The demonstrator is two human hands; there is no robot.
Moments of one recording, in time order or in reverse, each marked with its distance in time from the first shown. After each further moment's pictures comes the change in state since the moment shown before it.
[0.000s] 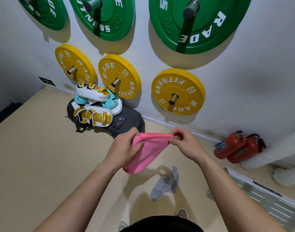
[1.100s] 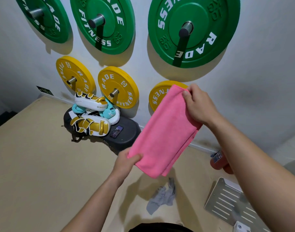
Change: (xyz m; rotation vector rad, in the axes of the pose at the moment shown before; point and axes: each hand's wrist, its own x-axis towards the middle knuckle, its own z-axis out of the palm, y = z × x) left_hand -0.019 -0.008 0.036 -0.808 0.008 -0.437; right_hand 0.042 -0.116 -0.080 -0.526 0.355 -0.336
